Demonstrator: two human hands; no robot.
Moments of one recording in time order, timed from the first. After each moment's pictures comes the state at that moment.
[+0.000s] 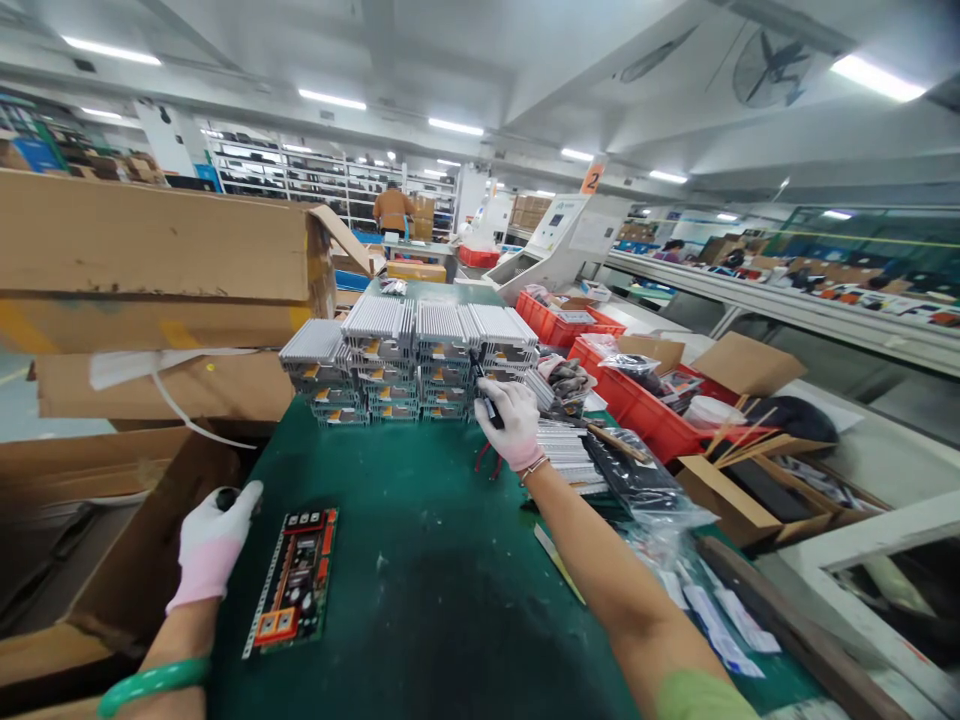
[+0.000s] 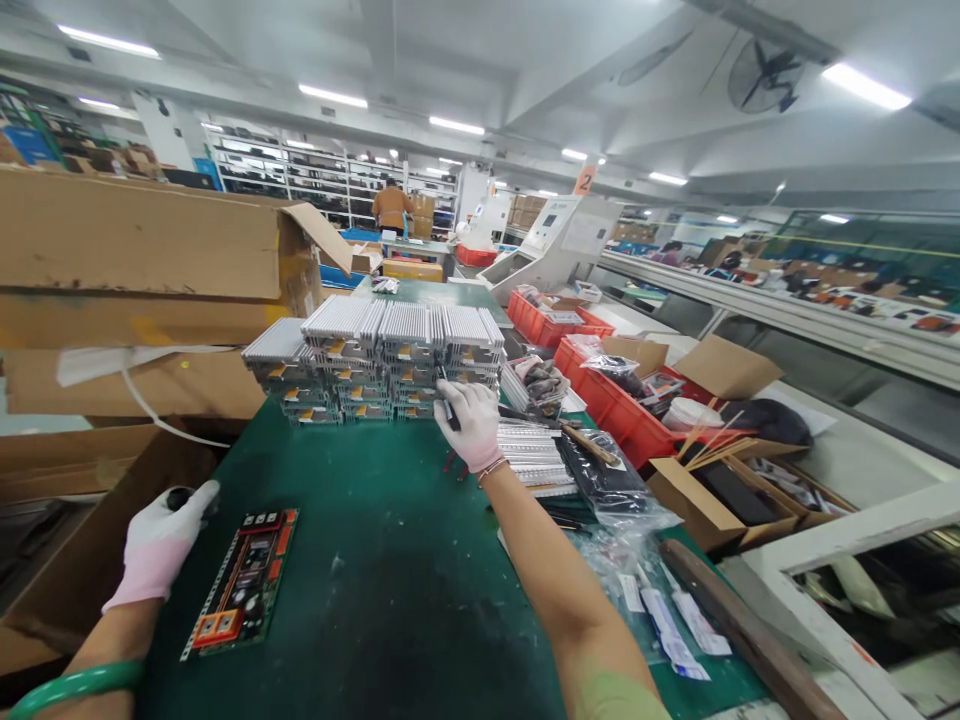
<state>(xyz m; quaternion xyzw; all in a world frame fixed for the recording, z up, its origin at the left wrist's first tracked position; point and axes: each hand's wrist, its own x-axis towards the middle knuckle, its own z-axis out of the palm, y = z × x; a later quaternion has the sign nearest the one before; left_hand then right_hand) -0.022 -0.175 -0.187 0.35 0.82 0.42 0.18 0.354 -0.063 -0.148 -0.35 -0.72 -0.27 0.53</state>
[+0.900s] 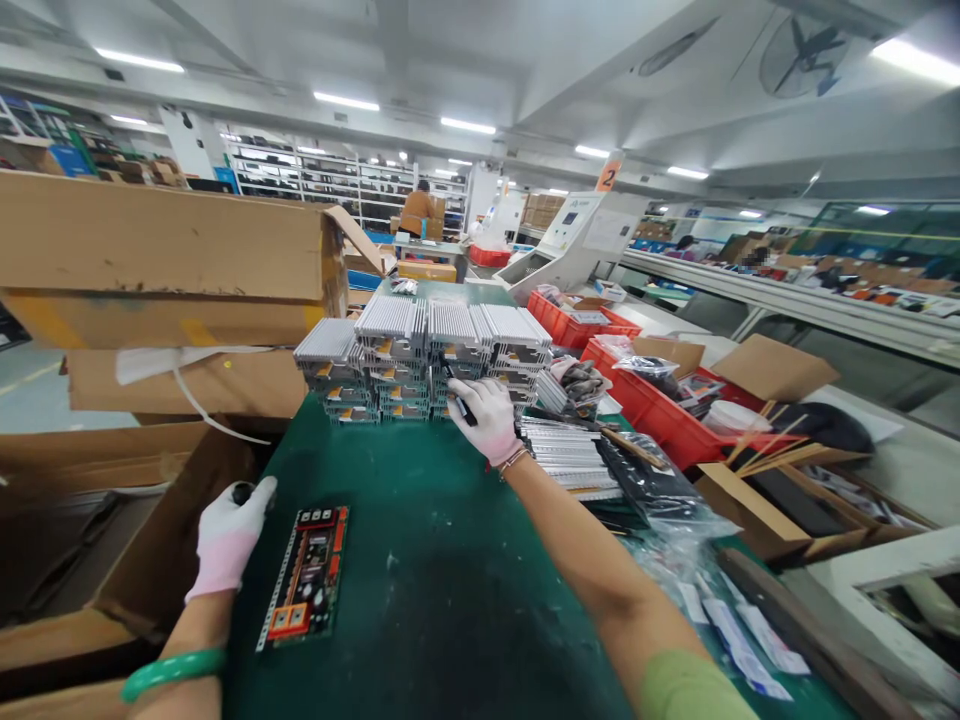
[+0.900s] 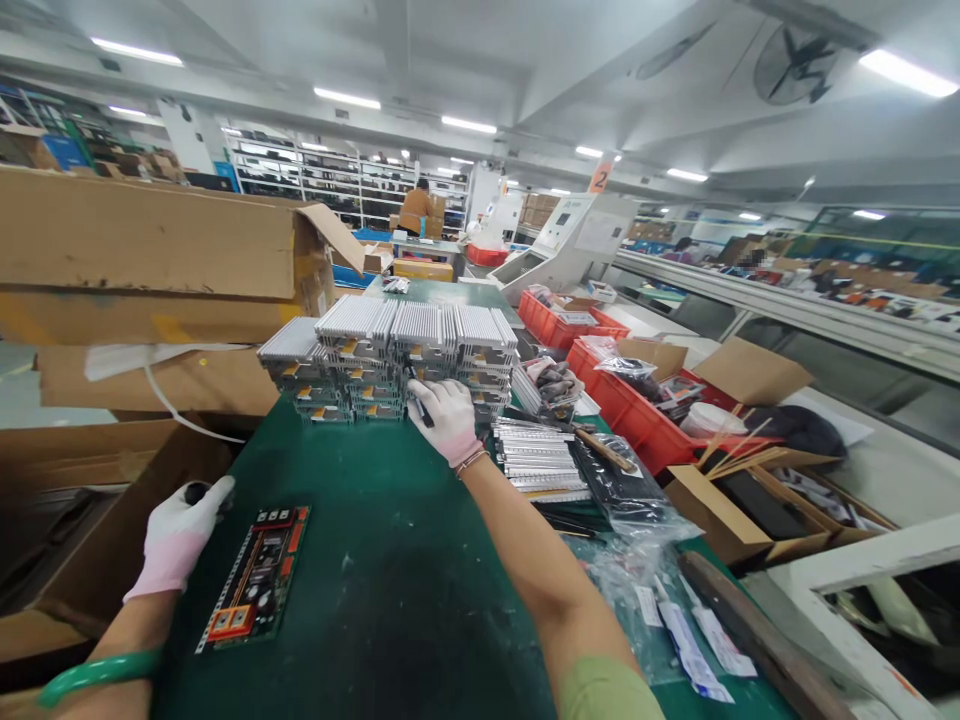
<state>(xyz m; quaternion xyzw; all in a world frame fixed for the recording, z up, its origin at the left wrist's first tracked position) -0.031 -0.170 -0.205 0.34 0.81 0.45 0.18 0.308 -0.049 -0.148 -0.33 -0.77 -0.23 0.49</state>
